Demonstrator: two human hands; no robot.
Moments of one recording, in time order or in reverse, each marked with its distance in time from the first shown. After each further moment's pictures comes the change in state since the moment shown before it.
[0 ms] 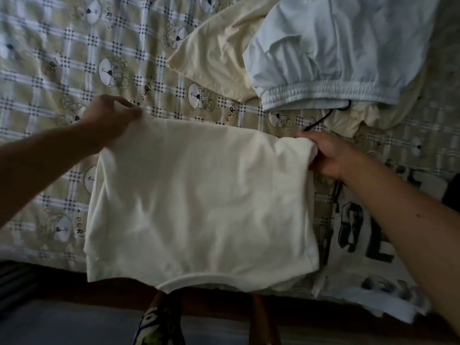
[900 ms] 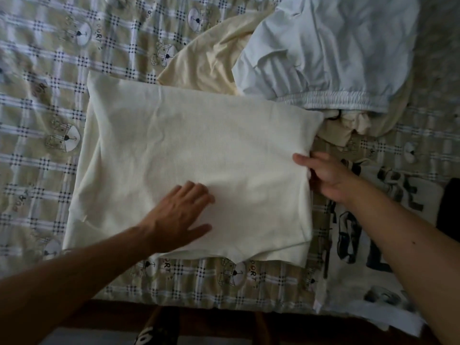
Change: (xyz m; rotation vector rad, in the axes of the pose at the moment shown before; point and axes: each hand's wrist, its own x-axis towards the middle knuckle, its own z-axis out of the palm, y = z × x) left_hand -0.115 -0.038 0.106 0.664 -0.375 1.042; right_hand 0.002 0.026 -0.023 -0.057 -0.033 -0.143
